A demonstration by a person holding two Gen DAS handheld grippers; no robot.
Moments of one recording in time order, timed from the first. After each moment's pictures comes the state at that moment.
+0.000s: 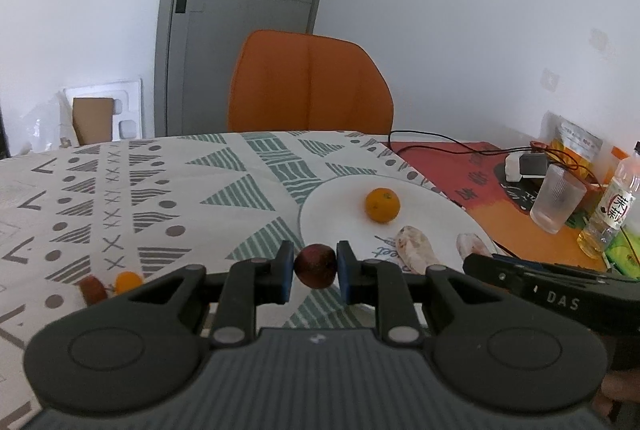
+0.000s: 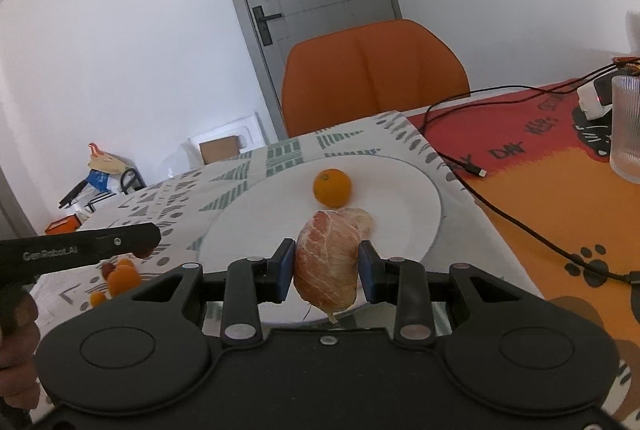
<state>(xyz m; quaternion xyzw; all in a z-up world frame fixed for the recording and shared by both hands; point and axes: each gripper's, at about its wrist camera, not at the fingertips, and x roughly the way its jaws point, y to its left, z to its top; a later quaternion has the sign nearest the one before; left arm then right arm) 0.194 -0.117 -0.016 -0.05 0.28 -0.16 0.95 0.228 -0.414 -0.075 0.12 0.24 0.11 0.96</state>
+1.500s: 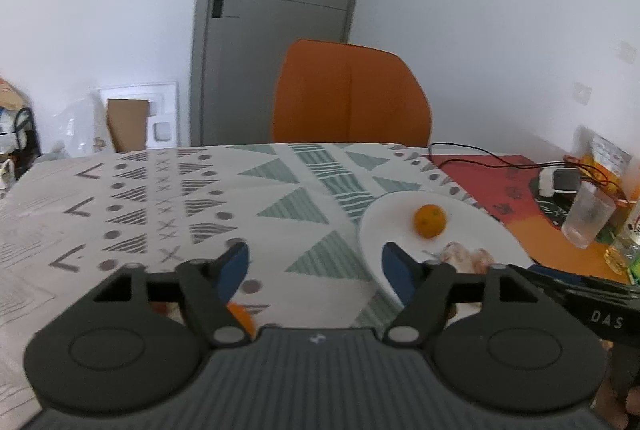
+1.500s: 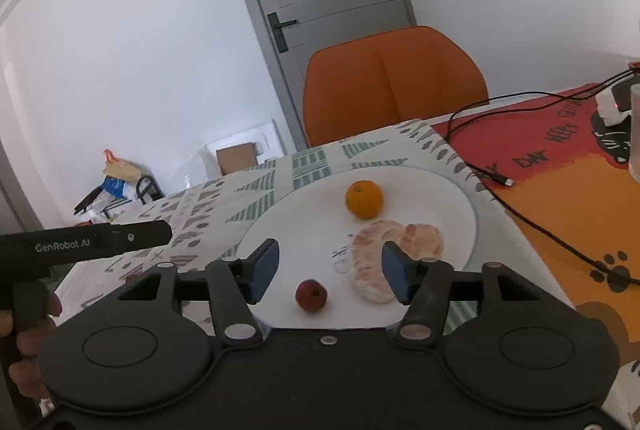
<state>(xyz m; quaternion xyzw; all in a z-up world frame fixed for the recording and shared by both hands) 0.191 -0.081 -0.003 -0.05 0.27 -0.10 0.95 0.218 -0.394 -0.062 0.13 0.23 0.14 0.95</state>
